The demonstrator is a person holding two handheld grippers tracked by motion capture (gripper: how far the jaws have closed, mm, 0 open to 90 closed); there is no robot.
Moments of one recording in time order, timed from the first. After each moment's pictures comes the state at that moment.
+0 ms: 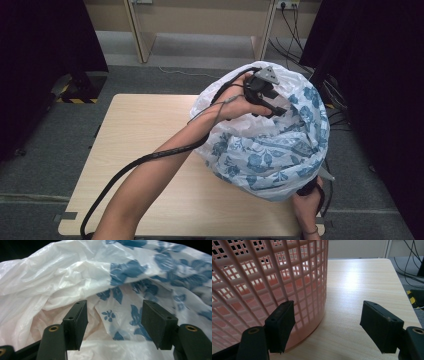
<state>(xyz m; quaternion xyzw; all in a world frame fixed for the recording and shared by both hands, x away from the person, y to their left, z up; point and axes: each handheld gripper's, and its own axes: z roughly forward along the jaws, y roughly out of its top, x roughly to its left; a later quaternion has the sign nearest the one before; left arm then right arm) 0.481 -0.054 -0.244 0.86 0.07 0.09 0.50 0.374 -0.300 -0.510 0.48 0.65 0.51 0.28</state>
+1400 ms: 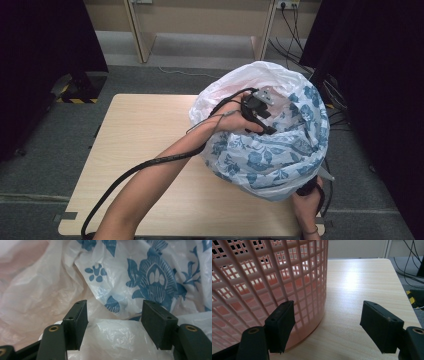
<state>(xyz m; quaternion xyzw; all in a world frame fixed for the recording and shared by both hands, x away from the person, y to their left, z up) 0.489 -0.061 -0.299 0.89 0.06 0.06 0.44 0.374 -0.300 -0.509 0.48 0.65 0.51 0.28</state>
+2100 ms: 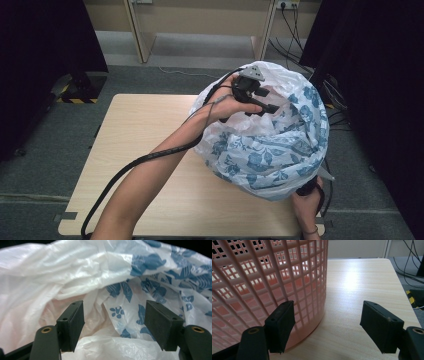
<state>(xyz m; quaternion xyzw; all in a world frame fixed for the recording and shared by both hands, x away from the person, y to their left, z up) 0.497 -0.036 -0.256 0.83 0.12 0.07 0.54 0.374 -0.300 -0.509 0.49 0.65 0.51 0.28</state>
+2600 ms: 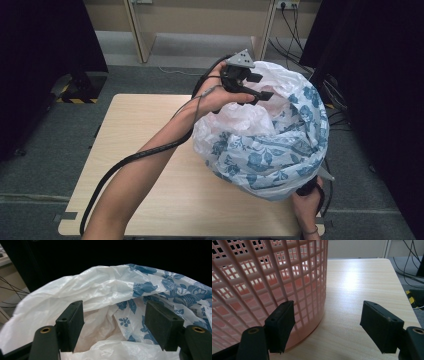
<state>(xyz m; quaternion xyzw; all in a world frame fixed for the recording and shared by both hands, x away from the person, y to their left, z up) 0.489 -0.006 -0.221 0.81 0.12 0.12 0.56 0.374 -0.300 -0.509 0.49 0.65 0.51 0.28</state>
